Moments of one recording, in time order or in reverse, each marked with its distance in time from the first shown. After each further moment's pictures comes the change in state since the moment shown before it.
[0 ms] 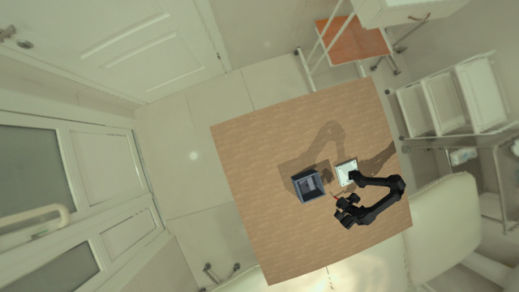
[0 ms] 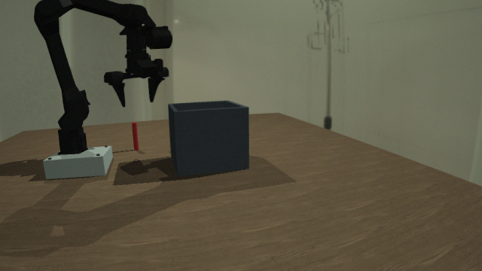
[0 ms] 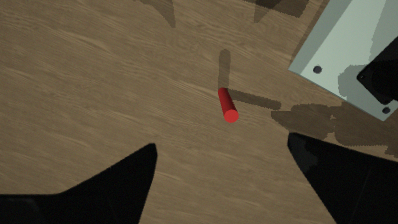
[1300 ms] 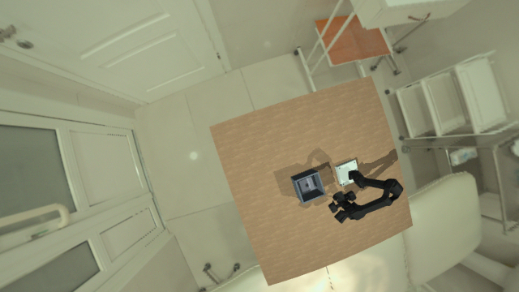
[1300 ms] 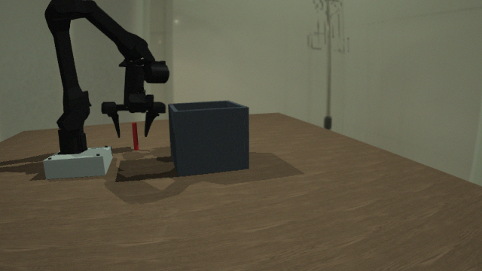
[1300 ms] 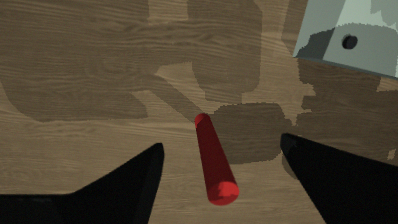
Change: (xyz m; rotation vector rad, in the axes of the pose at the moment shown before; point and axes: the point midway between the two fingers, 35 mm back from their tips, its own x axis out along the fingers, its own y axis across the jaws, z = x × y) arm 0.094 -0.021 -0.003 0.270 -0.035 -0.113
